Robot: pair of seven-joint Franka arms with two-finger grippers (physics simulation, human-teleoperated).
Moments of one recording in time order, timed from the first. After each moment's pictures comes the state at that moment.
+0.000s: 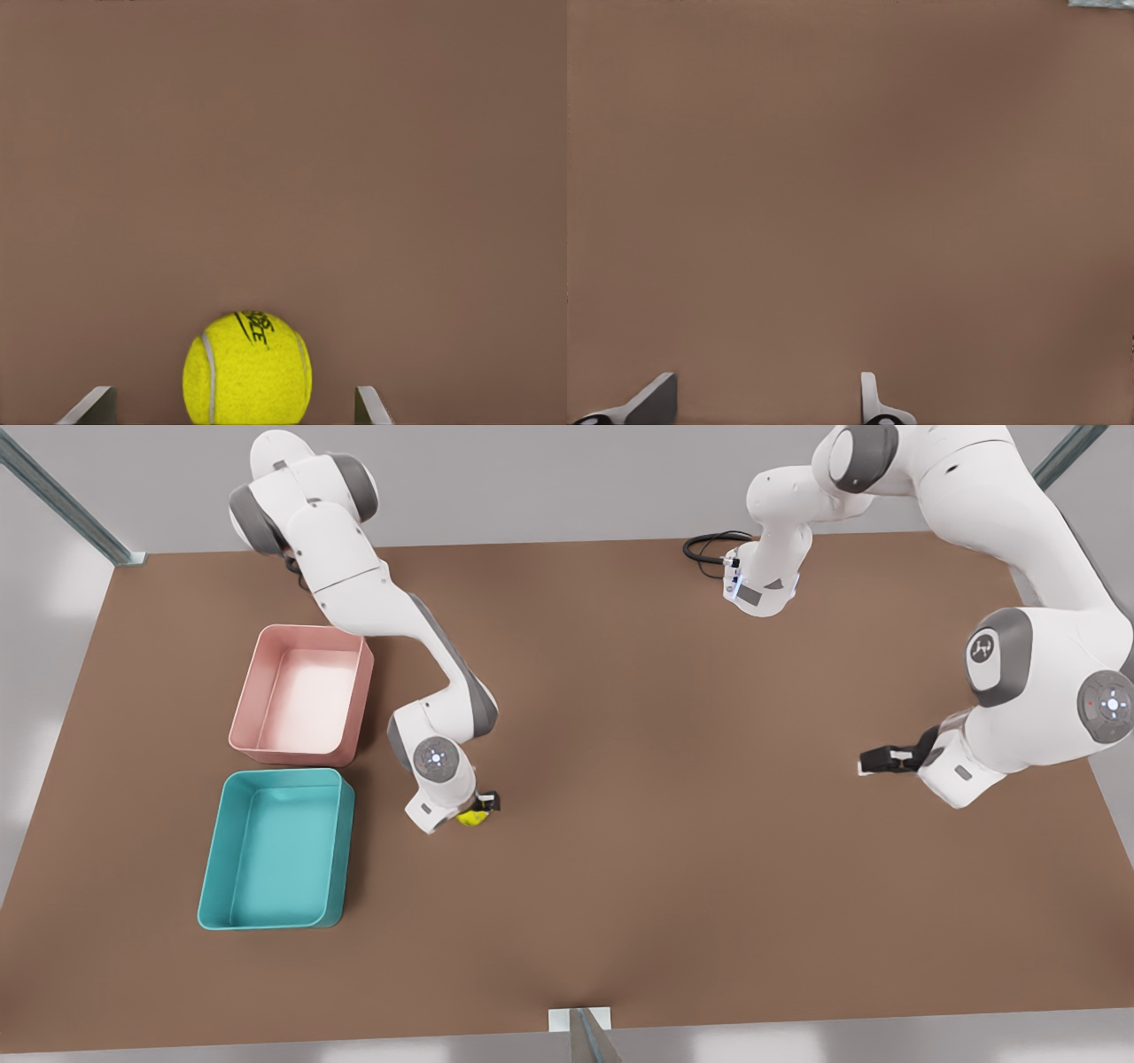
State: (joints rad) left arm 0.05 0.39 -0.08 -1.21 -0.08 1.45 -0.03; right arm 0.59 0.60 -0.11 -1.73 0.07 2.29 0.49
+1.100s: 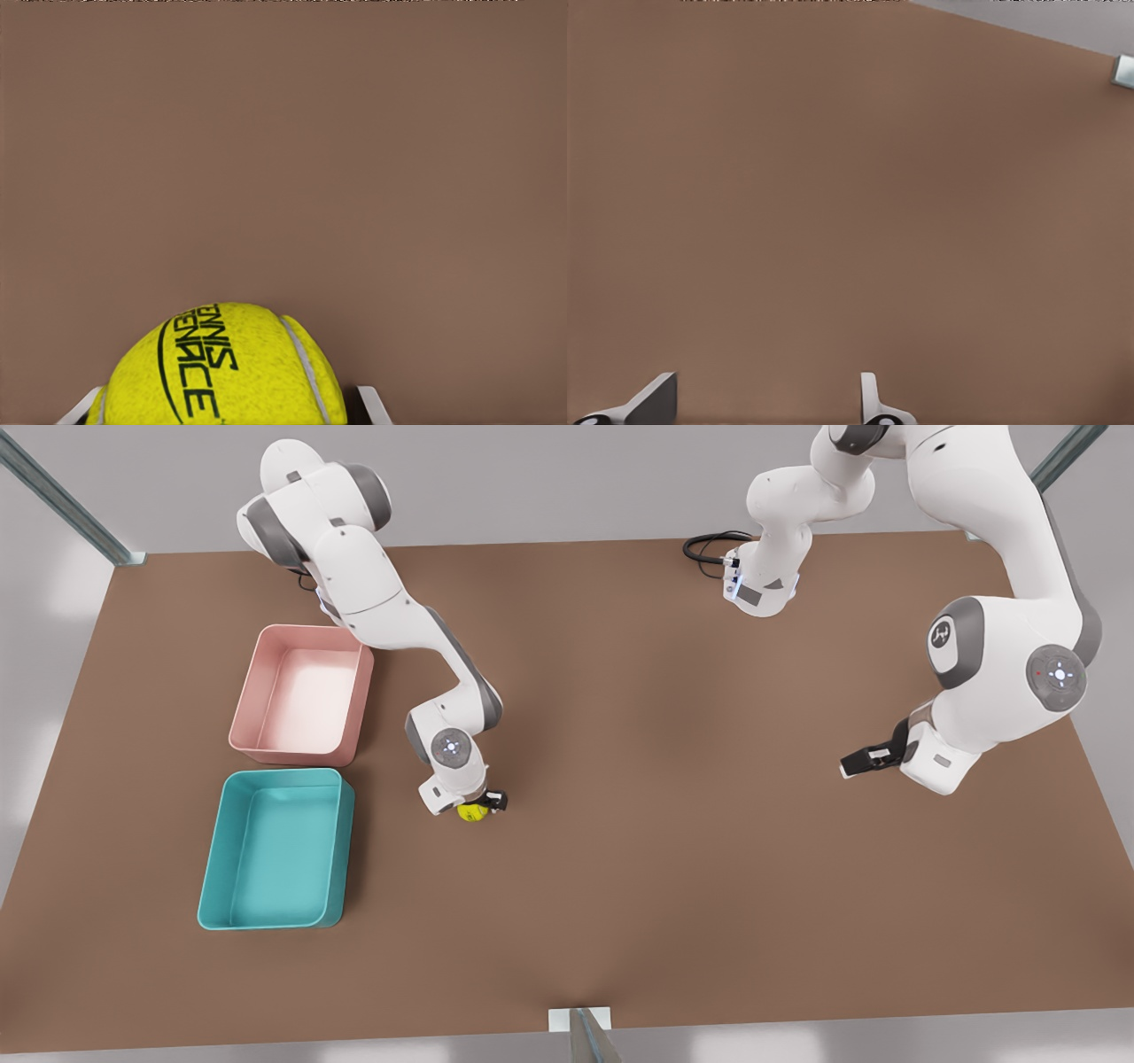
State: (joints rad) left arm 0.07 0.23 -0.13 -1.53 -0.07 1.70 -0.25; right arm 0.63 0.67 -0.10 -1.87 0.06 2.54 0.75
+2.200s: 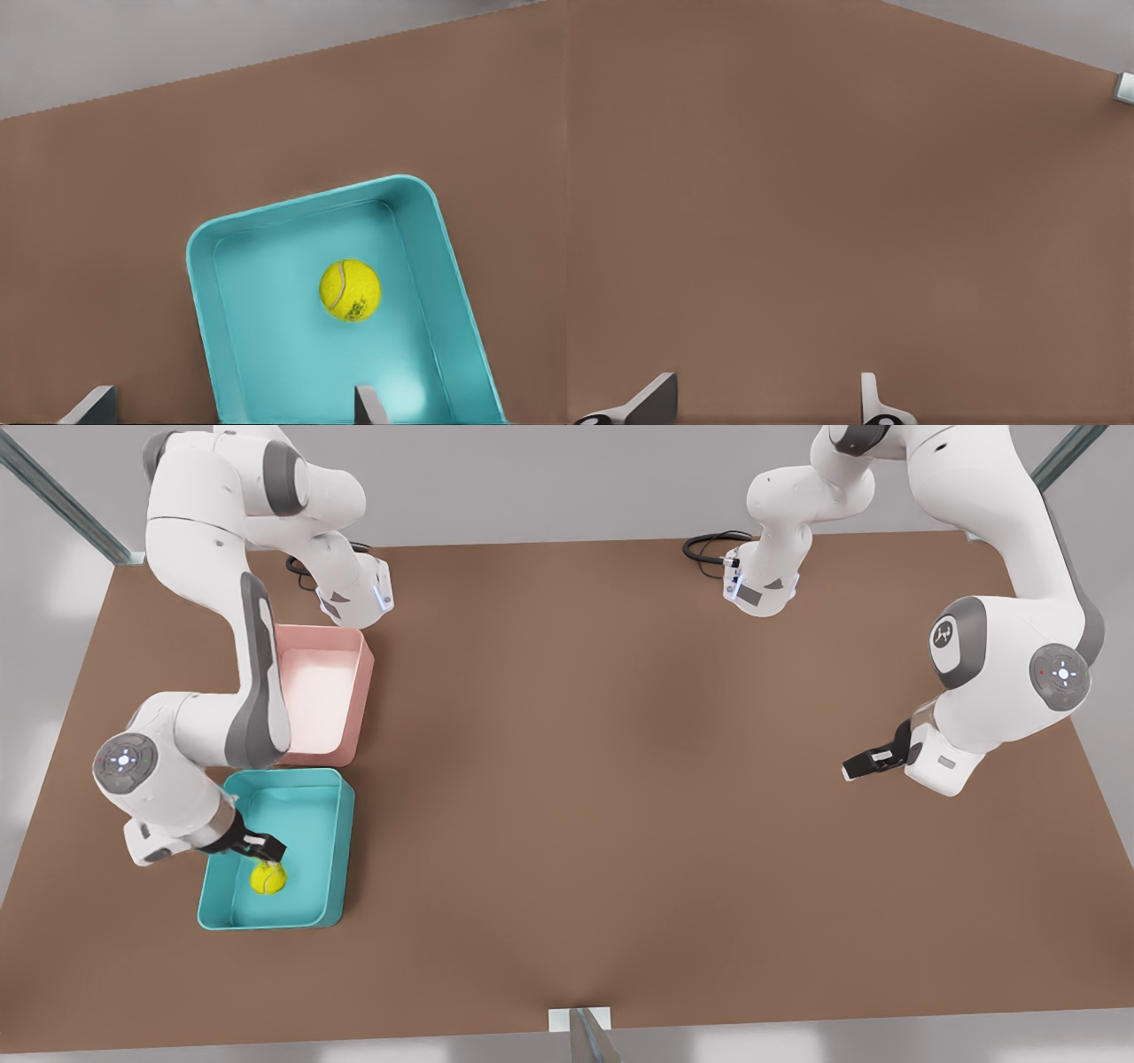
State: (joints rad) left arm 0.07 0.23 -0.13 -1.52 -0.07 1.70 -0.29; right arm 0.33 0.38 -0.36 -1.46 0.07 1.96 0.18
